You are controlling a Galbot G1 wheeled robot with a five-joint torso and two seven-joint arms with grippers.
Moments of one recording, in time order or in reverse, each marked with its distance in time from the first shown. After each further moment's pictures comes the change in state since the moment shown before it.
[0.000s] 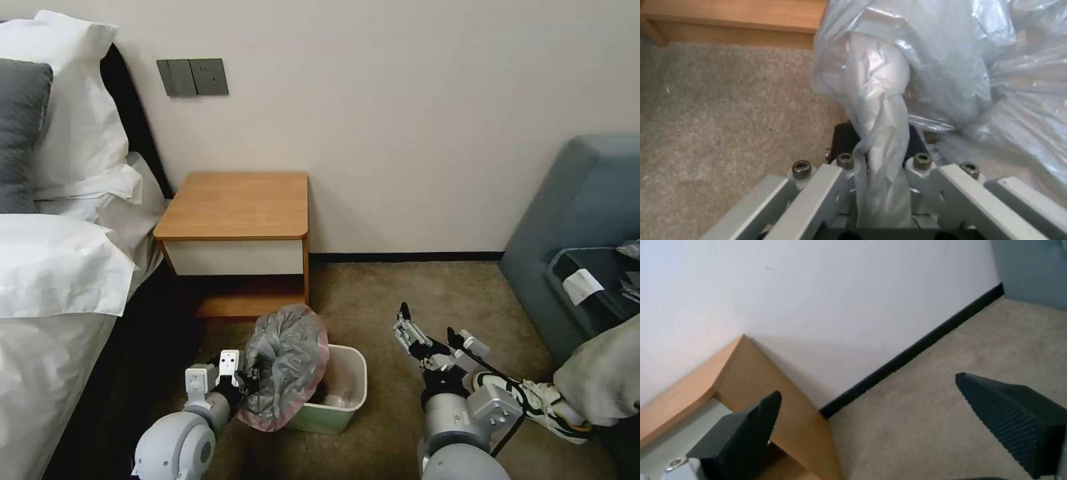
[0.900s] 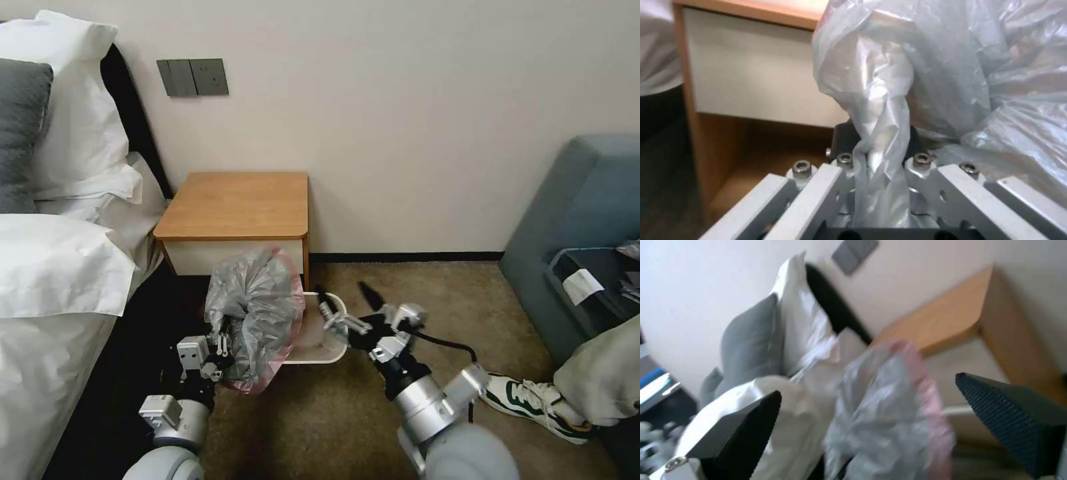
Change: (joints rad) left arm 0.119 0.033 -0.032 -0.005 0.026 -0.792 0.056; right arm 0.170 -0.152 0.021 -0.019 0.365 -0.122 -0.726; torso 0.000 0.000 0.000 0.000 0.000
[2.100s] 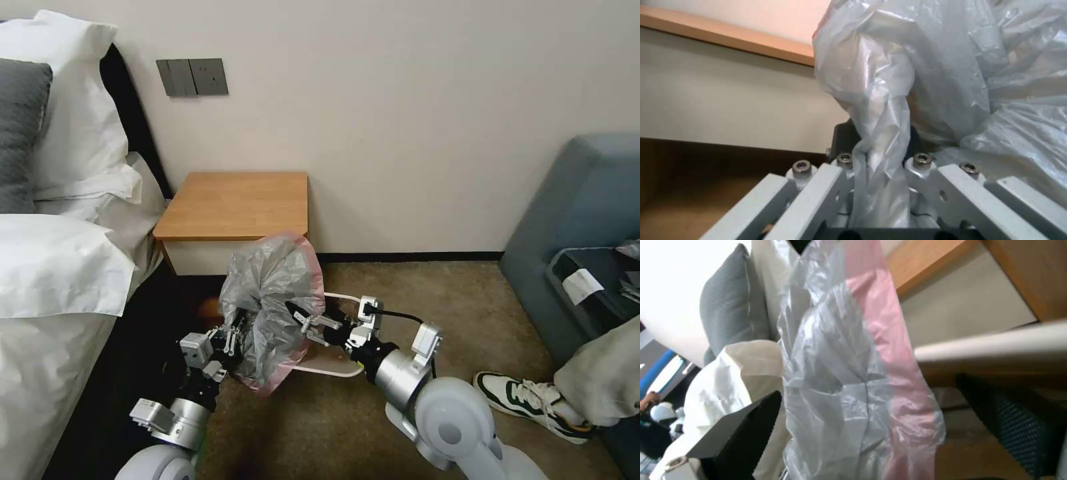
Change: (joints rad) left arm 0.014 0.041 -0.010 0.011 -0.133 -0.092 0.194; right arm 0.199 0.009 -0.069 -0.175 0.222 -0.138 0.048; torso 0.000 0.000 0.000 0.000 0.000
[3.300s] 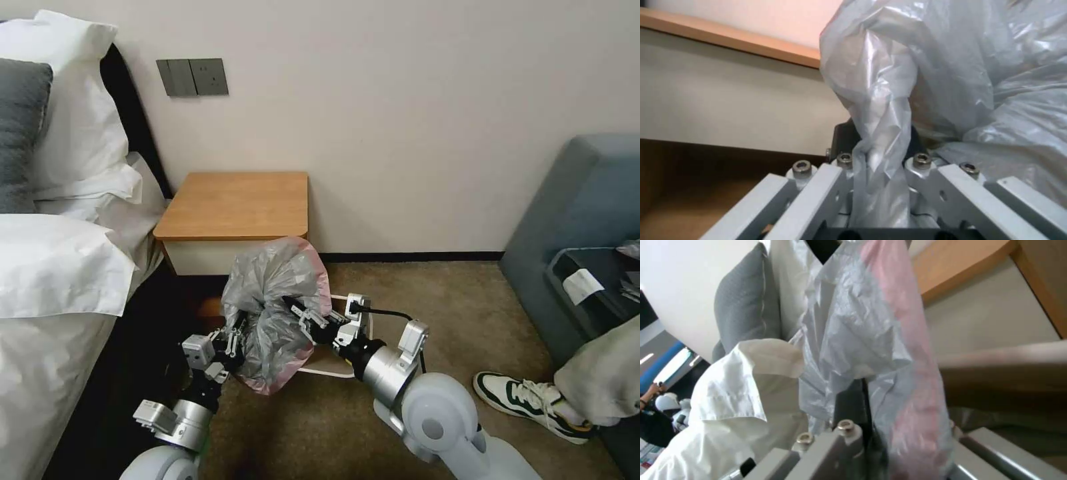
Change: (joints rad) left arm -0.010 -0.013 0.002 0.020 0.012 -0.024 -0.006; right arm 0.007 0.009 -0.021 -0.001 -0.080 0.029 -0.048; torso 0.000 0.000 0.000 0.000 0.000
